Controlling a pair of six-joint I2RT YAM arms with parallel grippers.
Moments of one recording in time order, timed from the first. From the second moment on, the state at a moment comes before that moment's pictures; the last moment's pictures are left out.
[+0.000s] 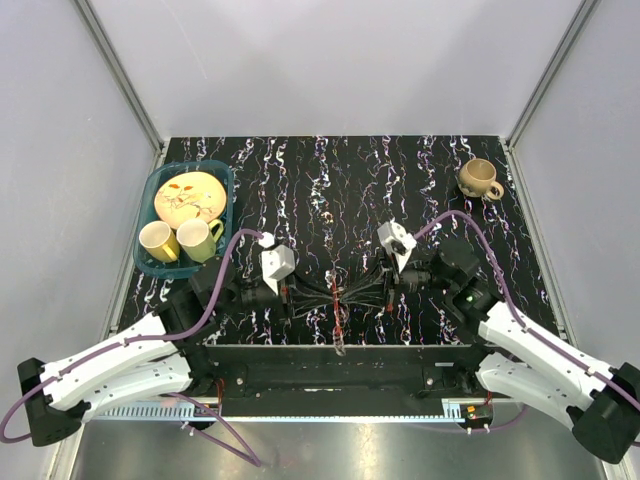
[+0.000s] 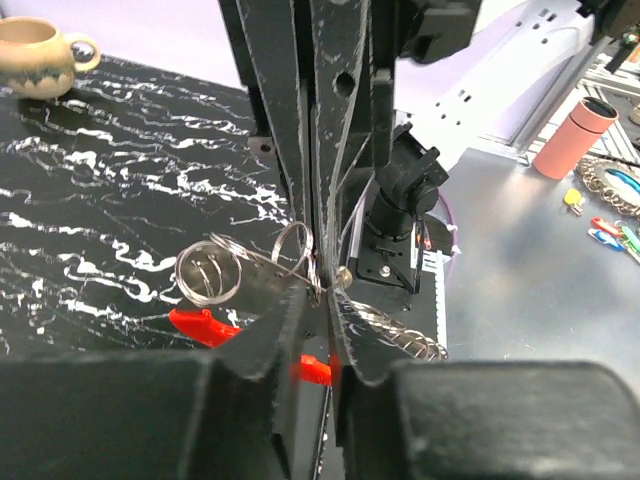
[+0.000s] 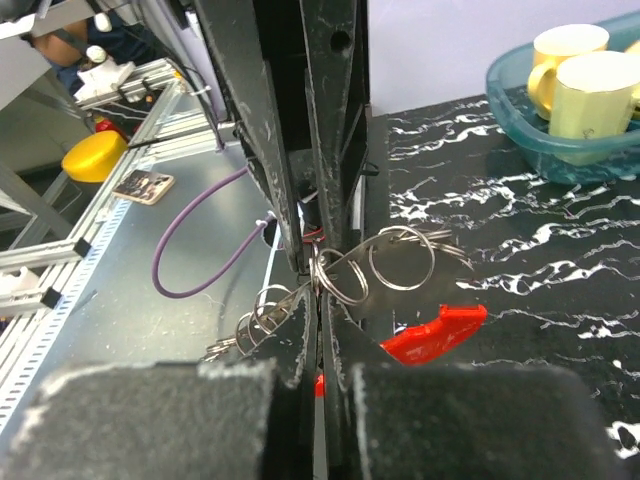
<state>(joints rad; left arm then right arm) -1.00 0.73 0.67 0.06 0.44 -0.19 0.72 0.86 0.57 0.43 -0.95 0.35</state>
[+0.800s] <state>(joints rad) -1.00 0.69 0.73 -0.22 0.35 -0.09 0.72 1.12 1.31 -0.81 -0.58 0.10</state>
